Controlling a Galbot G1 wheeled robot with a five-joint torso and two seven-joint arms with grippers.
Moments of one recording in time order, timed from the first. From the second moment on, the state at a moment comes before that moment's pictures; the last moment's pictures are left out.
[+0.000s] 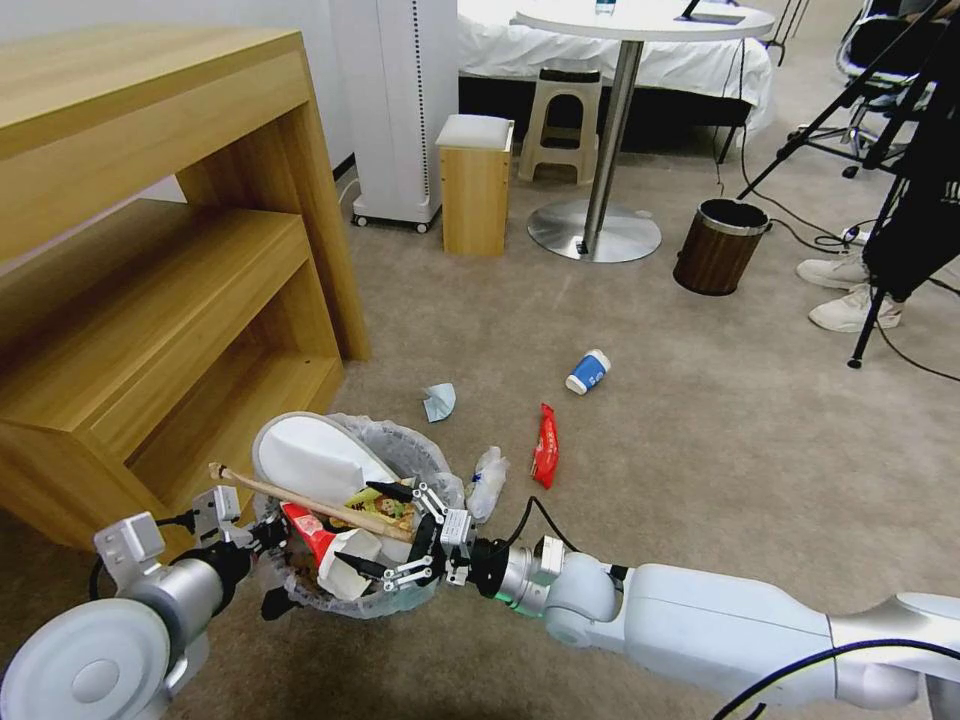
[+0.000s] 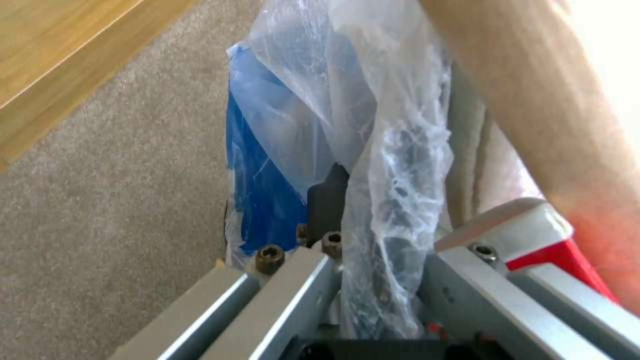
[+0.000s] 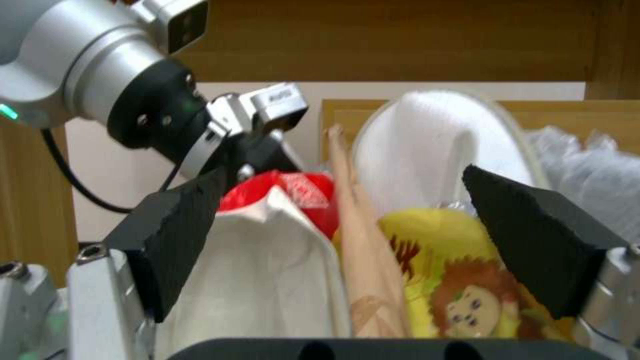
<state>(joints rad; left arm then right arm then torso) 1.60 -1.05 -0.77 -2.35 -1.39 0.64 -0.61 -0.39 0.95 -1.00 1.64 0.78 0.70 -0.17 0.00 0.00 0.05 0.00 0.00</state>
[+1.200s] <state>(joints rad) 1.59 -1.06 -0.75 -2.26 -1.37 0.64 -0.62 -0.42 0.95 -0.83 1.69 0.83 0.69 -0.12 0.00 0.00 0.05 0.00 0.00</state>
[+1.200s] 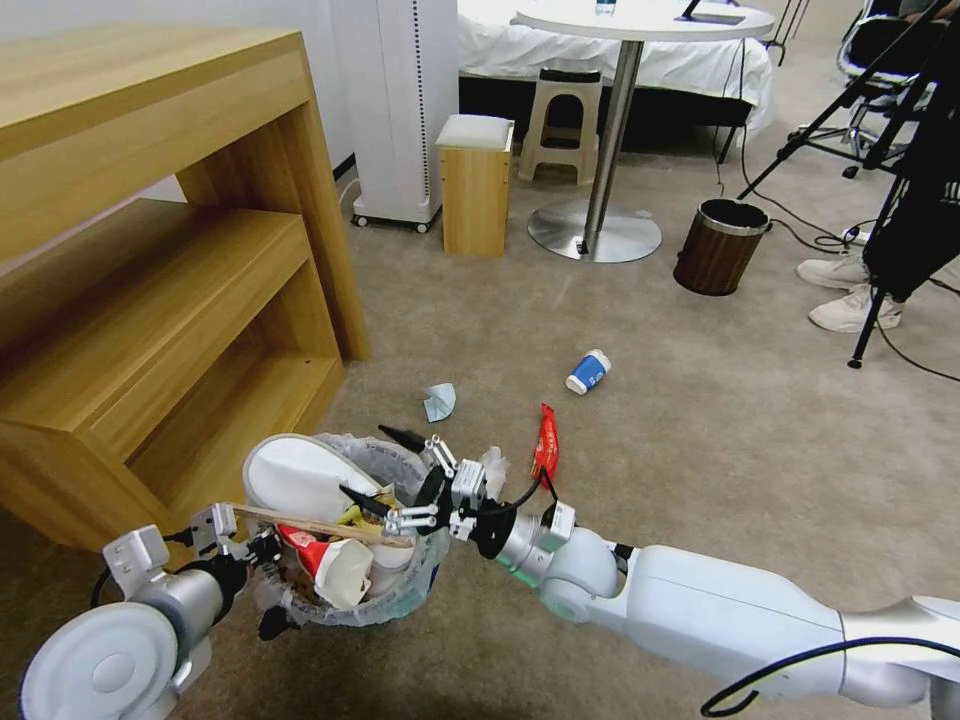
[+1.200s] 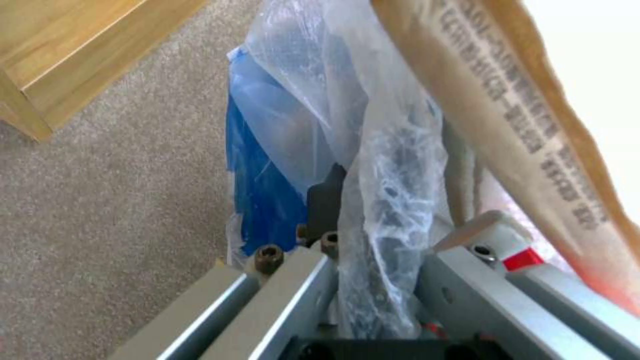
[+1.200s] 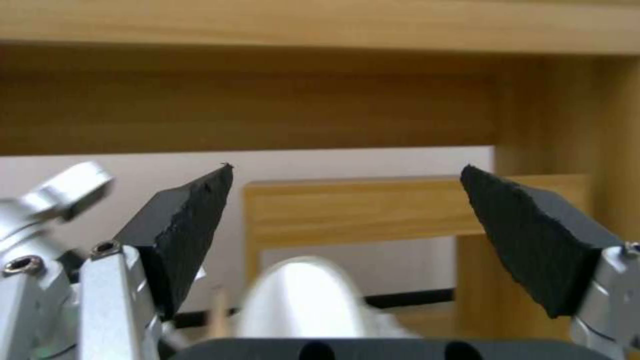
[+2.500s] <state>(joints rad) 1.95 -1.09 -1.13 -2.48 -1.34 0.59 -0.62 -0.70 0.80 -0.28 1.39 0.73 0.75 -0.18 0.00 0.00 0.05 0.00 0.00</state>
